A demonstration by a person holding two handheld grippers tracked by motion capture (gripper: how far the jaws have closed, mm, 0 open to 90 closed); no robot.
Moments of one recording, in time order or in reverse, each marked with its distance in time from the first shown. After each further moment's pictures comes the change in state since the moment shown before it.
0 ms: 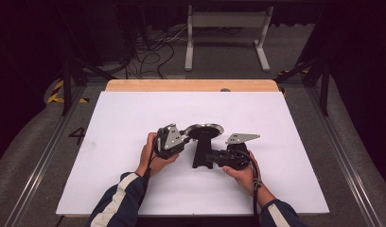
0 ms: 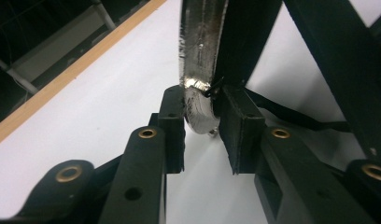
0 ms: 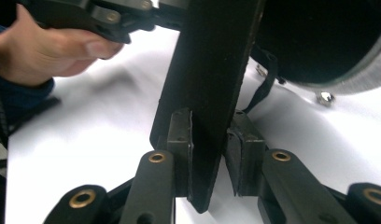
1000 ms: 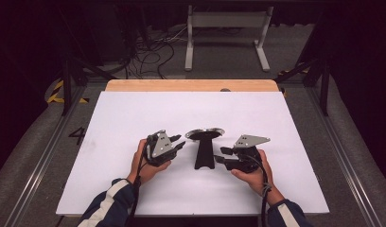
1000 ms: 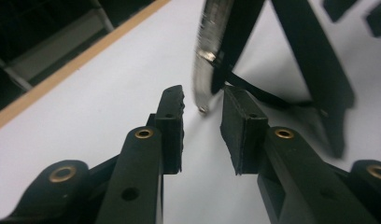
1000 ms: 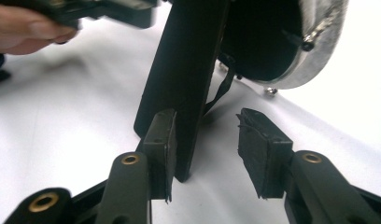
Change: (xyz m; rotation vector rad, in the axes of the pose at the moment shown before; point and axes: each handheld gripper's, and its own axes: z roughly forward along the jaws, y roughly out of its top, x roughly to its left) left arm -0.004 -0.020 -0.038 -0.040 -0.020 -0.048; right arm 0.008 0.000 -0.032 0.004 -0.140 -0.118
